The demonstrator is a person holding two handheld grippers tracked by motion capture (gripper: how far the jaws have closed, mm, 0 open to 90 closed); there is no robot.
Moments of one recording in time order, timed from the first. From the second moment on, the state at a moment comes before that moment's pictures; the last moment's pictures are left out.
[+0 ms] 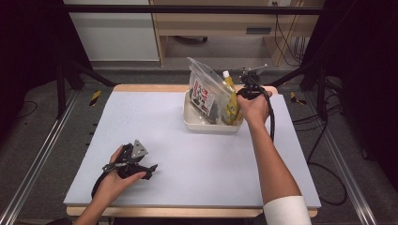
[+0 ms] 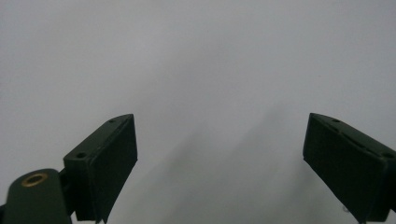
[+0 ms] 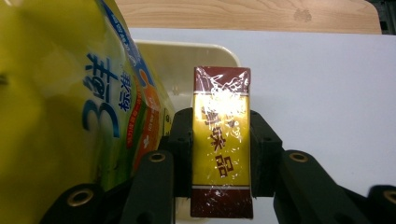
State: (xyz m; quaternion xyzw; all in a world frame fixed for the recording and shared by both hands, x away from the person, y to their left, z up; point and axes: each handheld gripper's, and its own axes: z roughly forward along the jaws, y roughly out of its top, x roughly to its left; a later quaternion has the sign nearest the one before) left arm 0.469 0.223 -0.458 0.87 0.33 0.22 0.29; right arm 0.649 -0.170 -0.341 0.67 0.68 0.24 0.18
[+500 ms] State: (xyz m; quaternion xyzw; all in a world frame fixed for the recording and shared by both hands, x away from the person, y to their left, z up) left arm 0.468 0.224 -0.456 0.87 0.33 0.23 0.28; right arm 0.639 -0.177 -0.337 0.65 0.68 0.28 0.19
